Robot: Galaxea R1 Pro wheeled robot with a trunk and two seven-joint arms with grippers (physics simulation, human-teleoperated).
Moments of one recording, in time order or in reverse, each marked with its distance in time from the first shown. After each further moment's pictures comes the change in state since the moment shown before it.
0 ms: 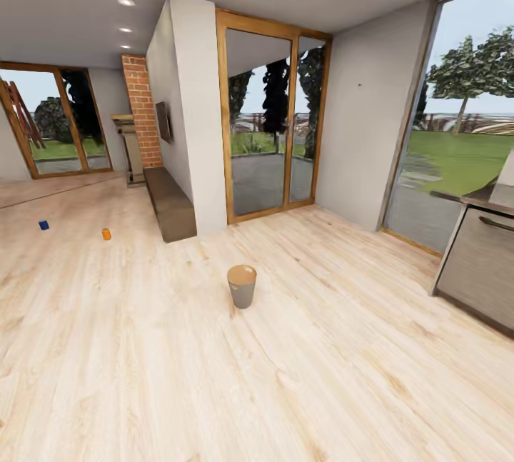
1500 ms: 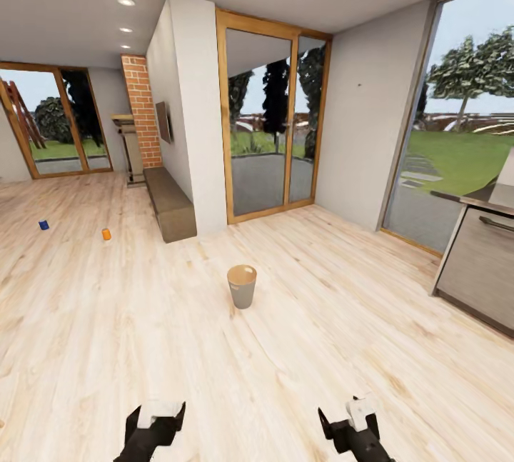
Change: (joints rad) left arm -0.028 -0.002 -0.004 -1.072 -0.004 0.012 -0.007; right arm -0.030 -0.044 0.082 -1.053 0.064 -0.045 0.103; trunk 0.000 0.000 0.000
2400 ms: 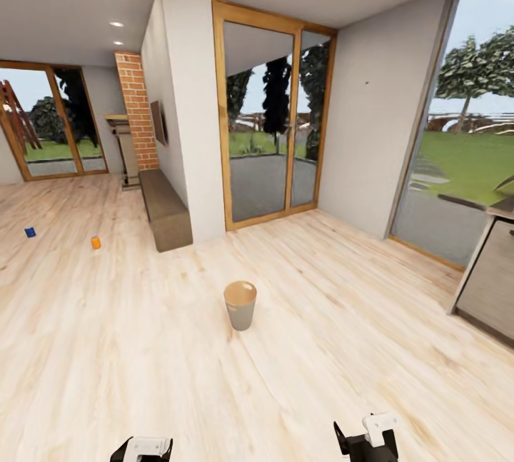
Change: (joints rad) left arm -0.004 0.047 0.002 0.258 -0.001 -0.180 -0.008; right arm 0.012 -0.007 -0.093 0.074 0.017 -0.022 0.011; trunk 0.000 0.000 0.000
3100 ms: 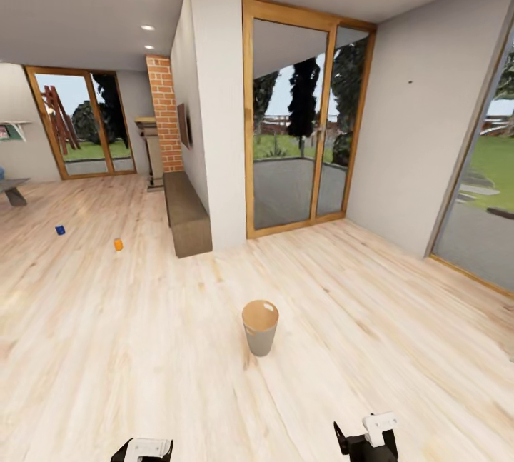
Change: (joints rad) left arm -0.001 -0.001 -0.002 0.008 -0.007 -0.001 0.002; right arm 0.000 0.001 0.000 0.000 0.000 0.000 0.000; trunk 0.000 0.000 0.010
